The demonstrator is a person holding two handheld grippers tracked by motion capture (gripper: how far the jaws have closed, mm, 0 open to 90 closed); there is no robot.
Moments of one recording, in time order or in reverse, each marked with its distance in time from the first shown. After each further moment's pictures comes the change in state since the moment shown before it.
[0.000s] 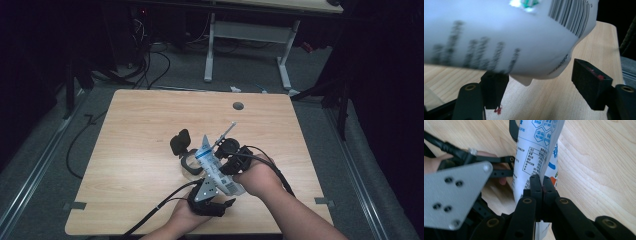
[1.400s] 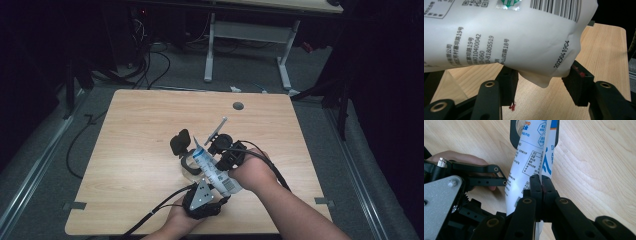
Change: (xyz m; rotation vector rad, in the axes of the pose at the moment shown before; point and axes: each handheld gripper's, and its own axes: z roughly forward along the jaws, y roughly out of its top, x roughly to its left) left arm -0.007 -0.001 -0.020 -0.054 0.088 0.031; right arm 0.003 0.019 -0.001 0.030 -0.018 -0.033
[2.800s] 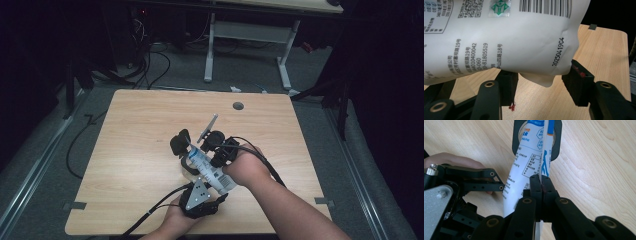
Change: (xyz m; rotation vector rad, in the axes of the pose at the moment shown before) left arm 0.004 0.003 -0.008 -0.019 0.014 -0.010; right arm 0.004 0.018 0.001 0.013 -0.015 -0.042
